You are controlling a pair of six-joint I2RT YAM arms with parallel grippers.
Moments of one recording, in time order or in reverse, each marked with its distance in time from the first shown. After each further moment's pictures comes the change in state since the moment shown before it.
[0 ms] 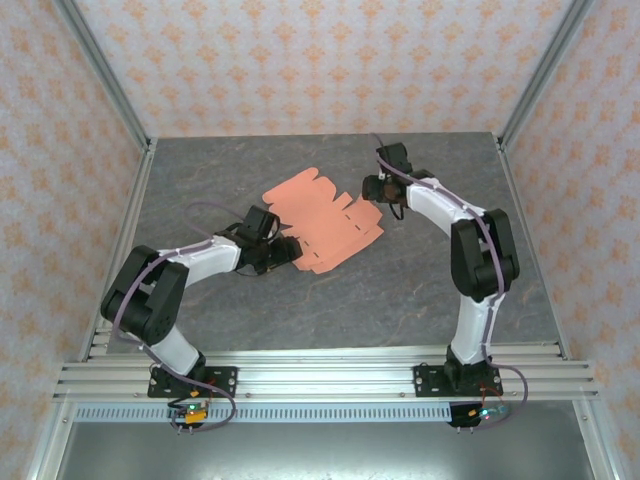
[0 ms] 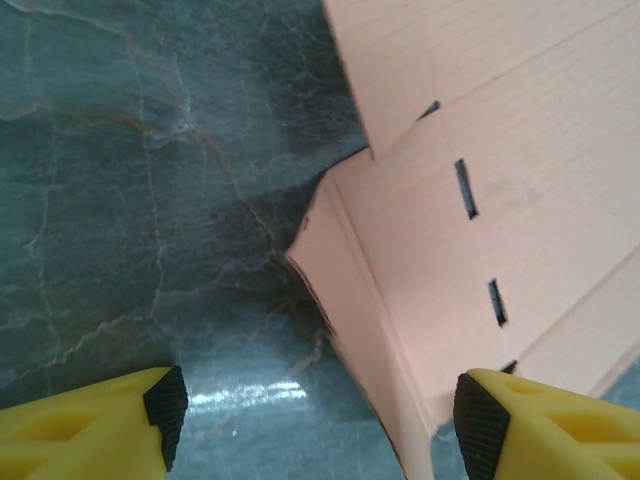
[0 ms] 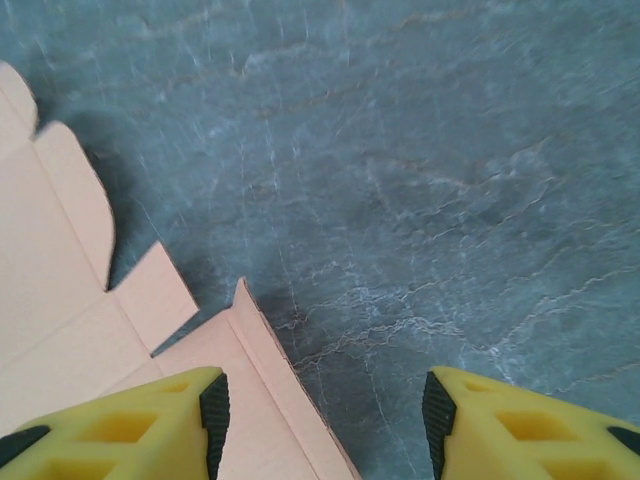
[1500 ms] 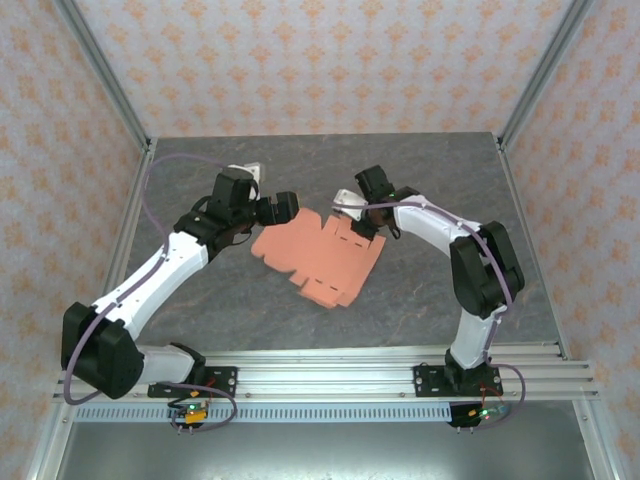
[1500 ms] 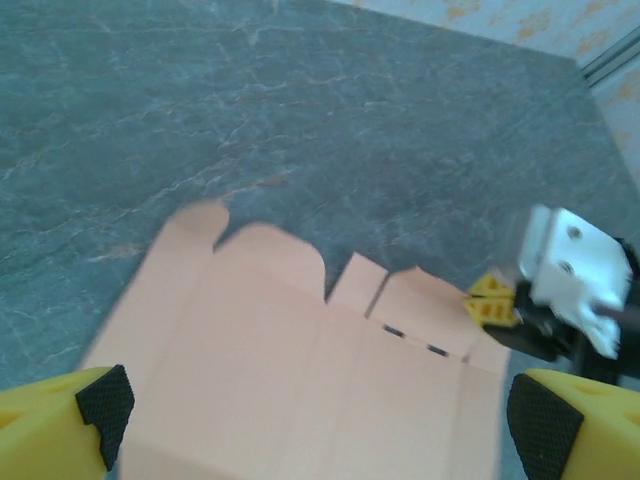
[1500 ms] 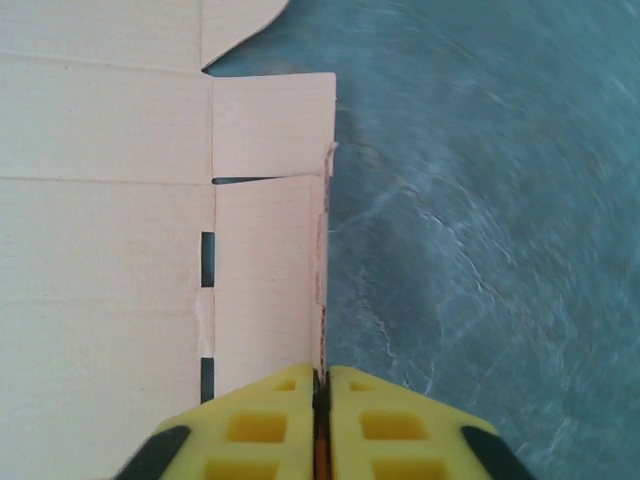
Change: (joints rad) left arm 0.016 -0.319 0.219 -0.147 -0.158 0.315; right arm 0.157 -0.128 -0.155 -0.115 -0.084 -1.022
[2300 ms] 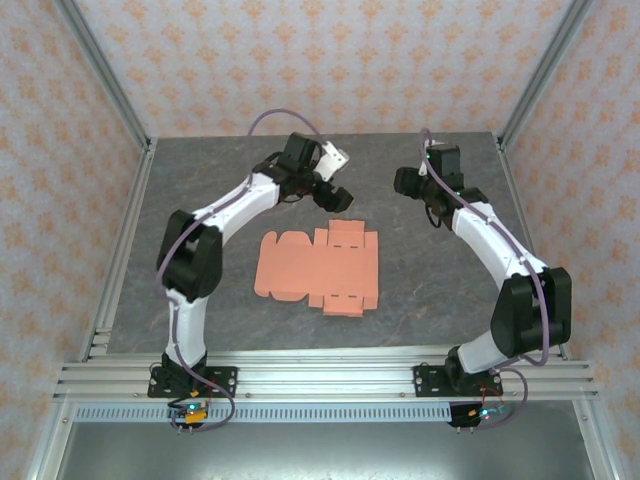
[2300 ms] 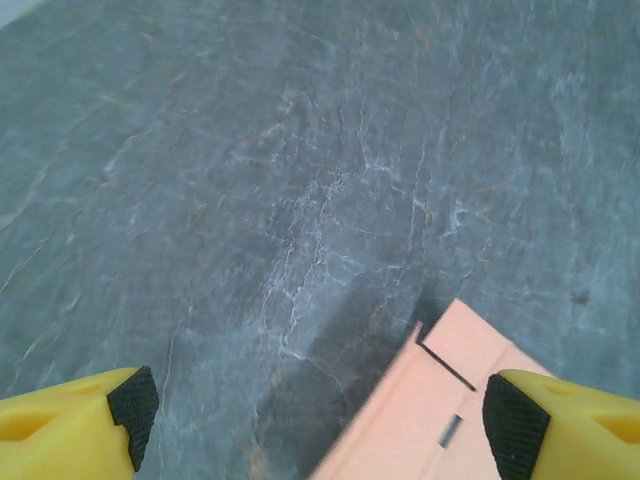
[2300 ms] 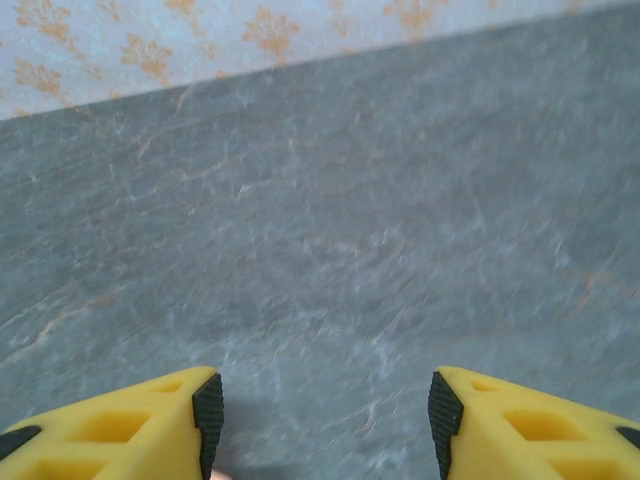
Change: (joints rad) left arm -0.069 0.755 0.704 -0.105 0.381 0.734; right arm -0.281 -0.327 -0.126 0.201 0.042 1.043
